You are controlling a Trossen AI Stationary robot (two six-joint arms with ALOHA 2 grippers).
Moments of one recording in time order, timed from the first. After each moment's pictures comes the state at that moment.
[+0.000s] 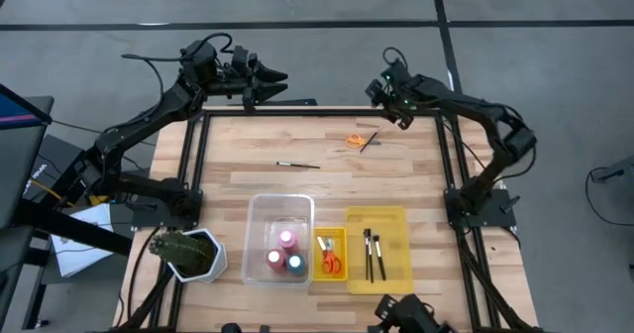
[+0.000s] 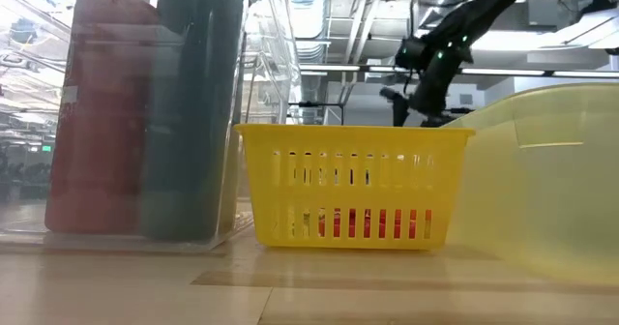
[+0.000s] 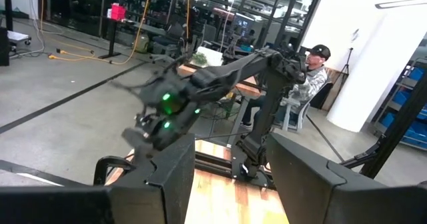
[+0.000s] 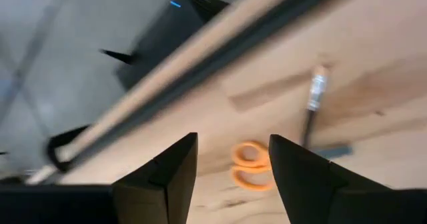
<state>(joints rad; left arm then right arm) 0.78 1.27 1.20 0.09 0.70 -0.25 -0.84 1.65 1.20 -0.57 -0.07 1.33</state>
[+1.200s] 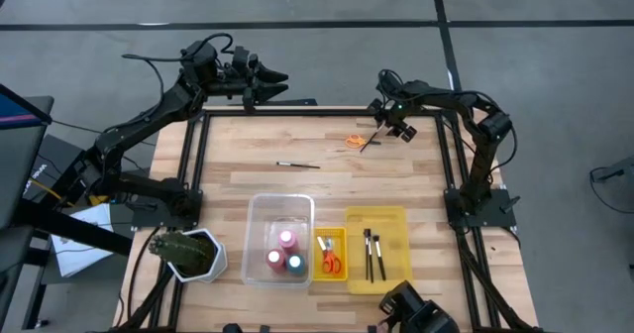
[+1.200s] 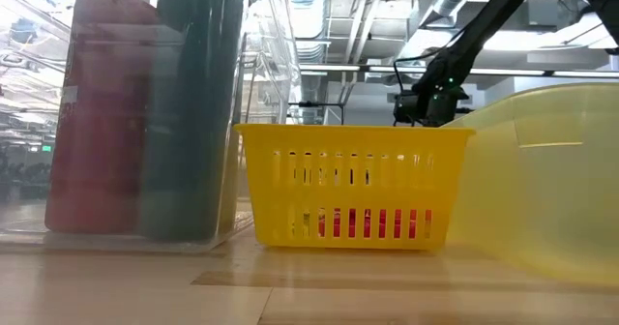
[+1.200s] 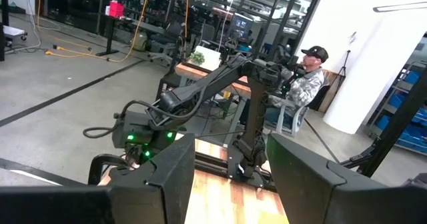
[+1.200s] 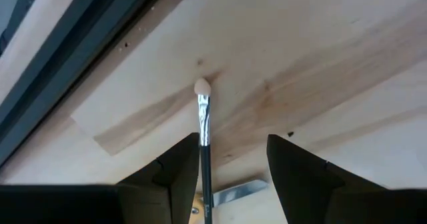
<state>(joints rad) 0.77 1.27 1.20 0.09 0.70 -0.27 -0.92 1.89 1.21 -0.70 -0.14 1.34</state>
